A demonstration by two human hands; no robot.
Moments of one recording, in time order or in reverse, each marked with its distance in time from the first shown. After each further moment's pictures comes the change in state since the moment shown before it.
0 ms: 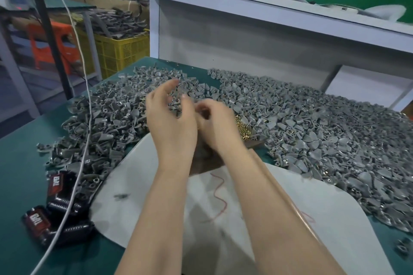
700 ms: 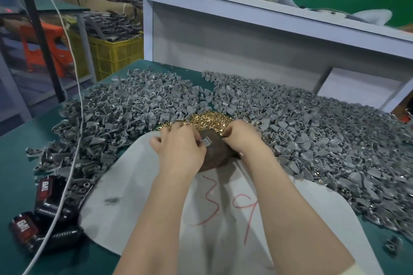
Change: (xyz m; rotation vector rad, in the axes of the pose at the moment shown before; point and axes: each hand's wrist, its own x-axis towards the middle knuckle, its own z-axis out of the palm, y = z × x) left_hand -0.016 -0.027 0.013 0.855 -0.467 -0.012; right_hand 0.025 0.082 -0.025 -0.555 -0.180 0.414
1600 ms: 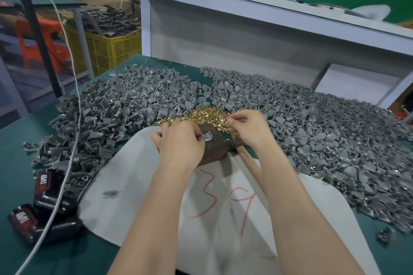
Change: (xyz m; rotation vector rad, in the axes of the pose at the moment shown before) left_hand 0.000 0.001 0.003 -0.036 -0.017 0.013; right_hand -0.032 0.011 -0.014 0.747 0.169 -0.076
